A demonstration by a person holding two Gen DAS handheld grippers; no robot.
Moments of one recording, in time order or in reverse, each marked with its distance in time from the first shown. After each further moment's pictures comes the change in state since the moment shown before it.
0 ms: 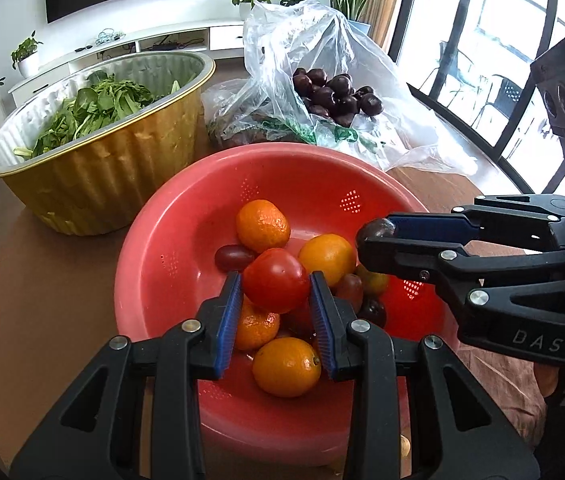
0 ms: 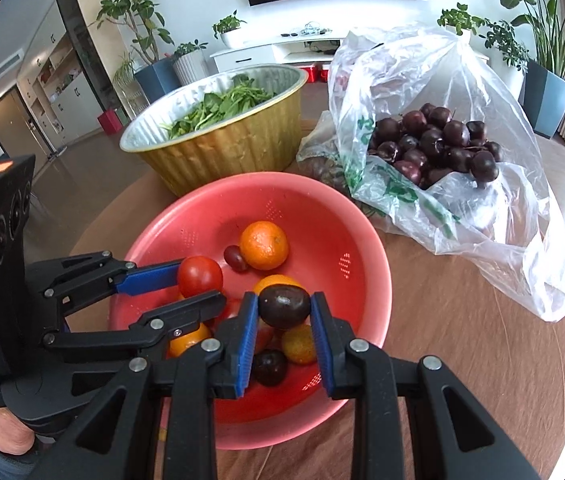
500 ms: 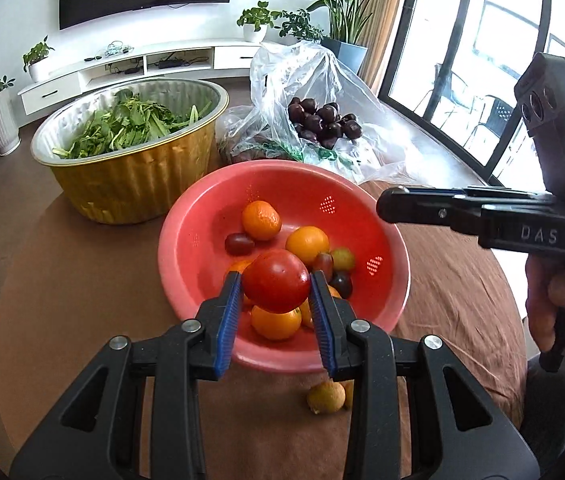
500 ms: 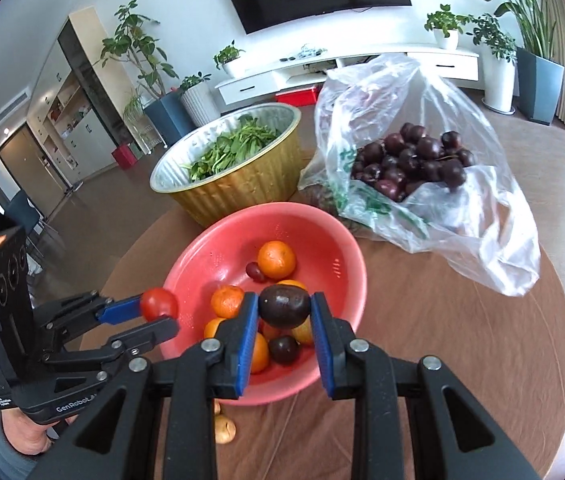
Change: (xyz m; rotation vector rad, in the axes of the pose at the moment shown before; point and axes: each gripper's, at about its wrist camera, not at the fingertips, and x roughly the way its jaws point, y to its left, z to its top) left arm -0.071 -0.001 -0.023 -0.033 -0.076 -0.020; right arm -0.052 -0.012 -0.002 0.085 -0.082 0.091
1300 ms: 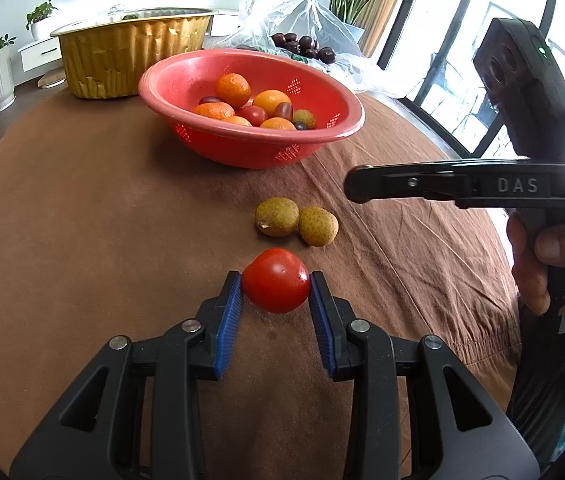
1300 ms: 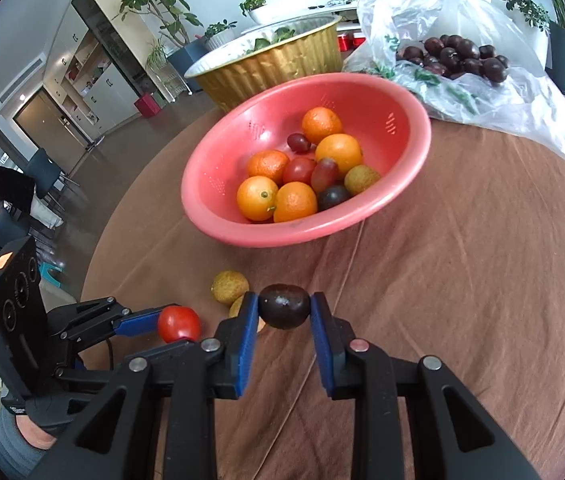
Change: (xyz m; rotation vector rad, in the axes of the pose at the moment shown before) left arm -0.023 -0.029 -0.136 -0.068 0.064 -0.062; right arm 0.015 0.016 -0.090 -0.031 0.172 0.096
